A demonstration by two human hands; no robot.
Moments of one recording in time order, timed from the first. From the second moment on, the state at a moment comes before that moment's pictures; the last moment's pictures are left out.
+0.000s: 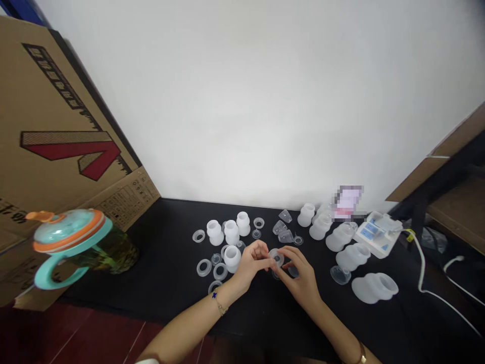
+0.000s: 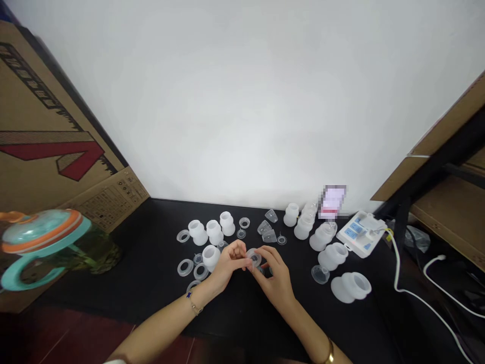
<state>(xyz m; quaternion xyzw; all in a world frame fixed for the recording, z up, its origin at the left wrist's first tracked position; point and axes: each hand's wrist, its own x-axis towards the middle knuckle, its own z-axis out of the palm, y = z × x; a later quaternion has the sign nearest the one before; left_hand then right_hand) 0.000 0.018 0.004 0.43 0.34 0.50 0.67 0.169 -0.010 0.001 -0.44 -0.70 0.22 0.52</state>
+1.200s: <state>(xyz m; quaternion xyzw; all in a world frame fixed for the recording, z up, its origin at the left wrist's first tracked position) 0.001 0.016 0.010 0.40 0.35 0.46 0.72 0.170 -0.011 0.002 -0.44 -0.69 0.21 0.54</state>
